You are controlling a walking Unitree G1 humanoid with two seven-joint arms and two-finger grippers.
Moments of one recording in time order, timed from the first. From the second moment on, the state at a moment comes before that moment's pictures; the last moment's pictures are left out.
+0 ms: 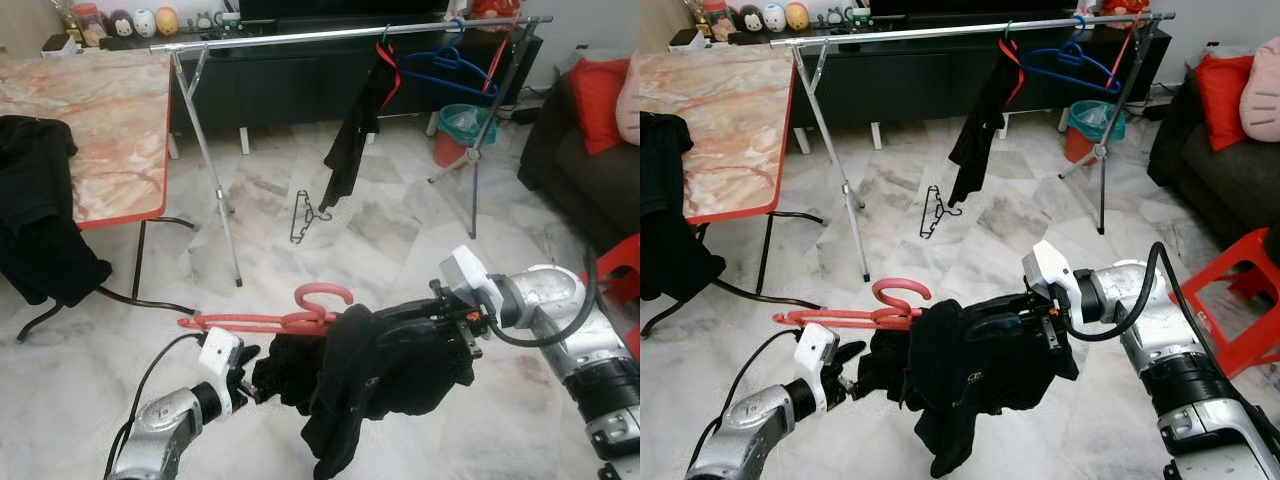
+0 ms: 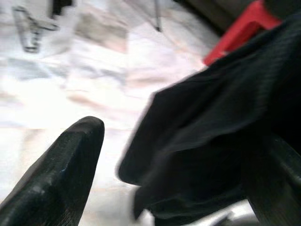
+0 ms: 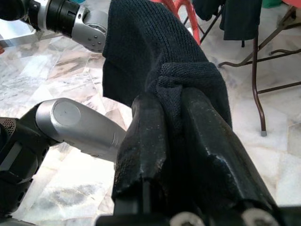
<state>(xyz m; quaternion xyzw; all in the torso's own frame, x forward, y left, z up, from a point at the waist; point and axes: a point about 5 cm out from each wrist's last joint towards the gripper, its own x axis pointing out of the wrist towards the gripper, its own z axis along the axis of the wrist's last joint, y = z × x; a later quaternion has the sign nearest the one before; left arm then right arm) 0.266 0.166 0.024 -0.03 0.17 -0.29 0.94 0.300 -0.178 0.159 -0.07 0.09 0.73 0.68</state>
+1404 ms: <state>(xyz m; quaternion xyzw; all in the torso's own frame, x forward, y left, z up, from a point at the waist) 0.261 0.164 0.024 -0.07 0.16 -0.33 0.93 0.302 -0.176 0.162 -0.07 0.09 0.73 0.68</state>
